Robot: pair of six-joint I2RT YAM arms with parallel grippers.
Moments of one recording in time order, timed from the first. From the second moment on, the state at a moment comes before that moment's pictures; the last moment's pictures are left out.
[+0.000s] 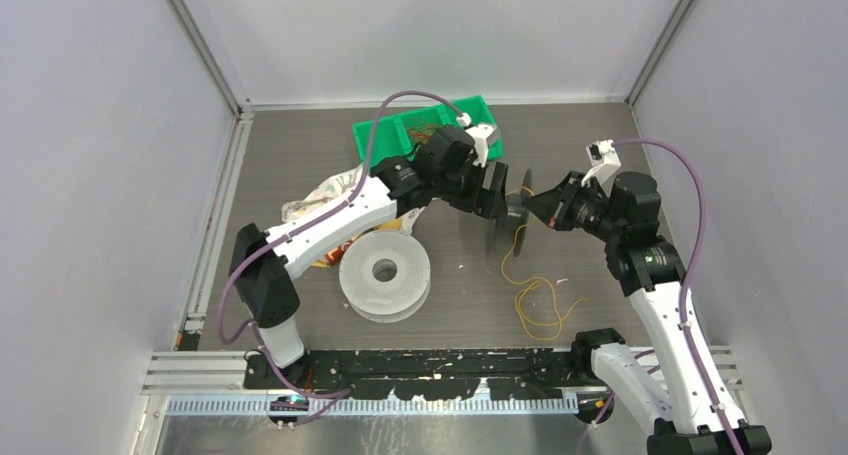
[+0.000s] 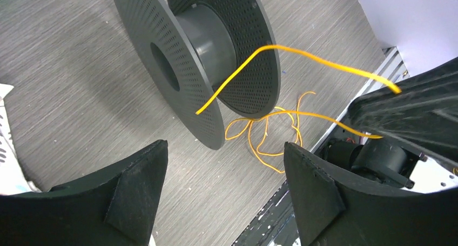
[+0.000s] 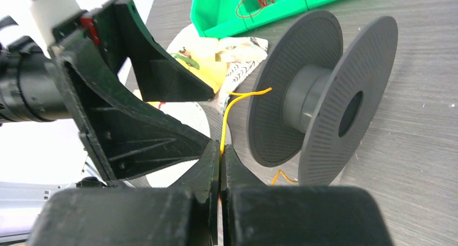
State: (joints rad) left arm -0.90 1.74 1.66 -0.55 0.15 -0.43; right arm 0.13 0.78 0.88 -0.43 -0.48 0.50
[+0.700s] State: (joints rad) left arm -0.90 1.84 1.71 -0.54 0.08 -0.47; right arm 0.07 0.80 0.80 -0.40 -0.55 0.53
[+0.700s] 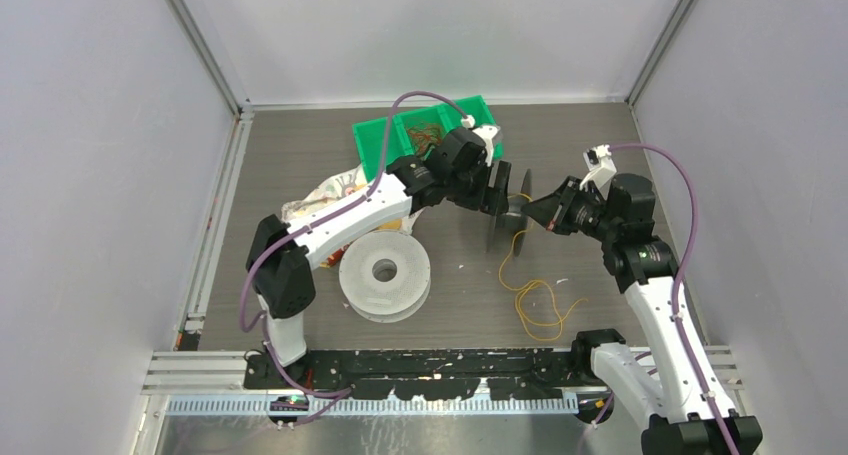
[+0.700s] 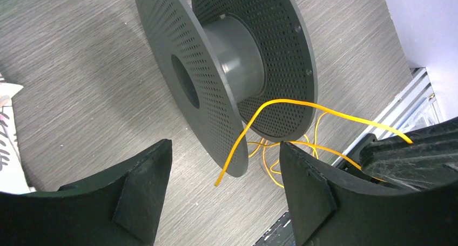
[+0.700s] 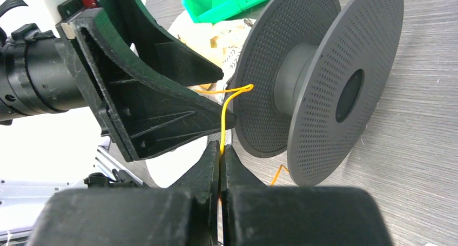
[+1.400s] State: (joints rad) left arm -0.90 1.88 1.75 -0.52 0.07 -0.48; right arm 0.04 0.83 0.78 -0.42 -0.56 0.50
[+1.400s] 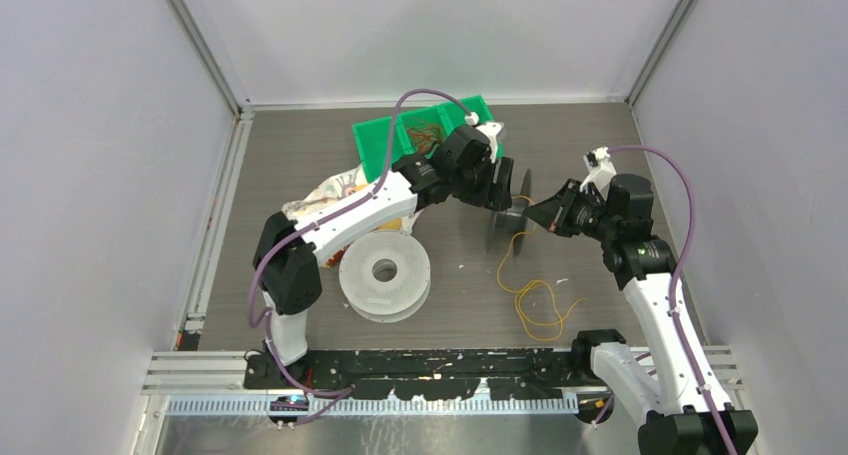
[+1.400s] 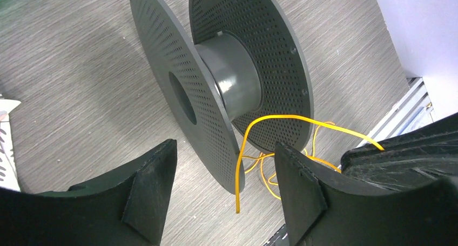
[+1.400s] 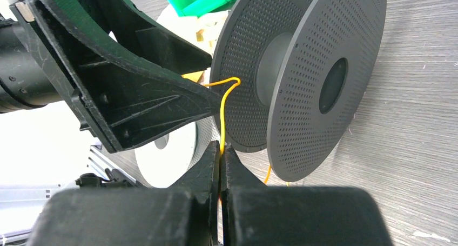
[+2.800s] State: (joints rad) left arm -1.02 1.99 1.96 -0.67 -0.24 -0.32; right arm 0.03 0.87 0.77 -0.43 -0.56 0.50
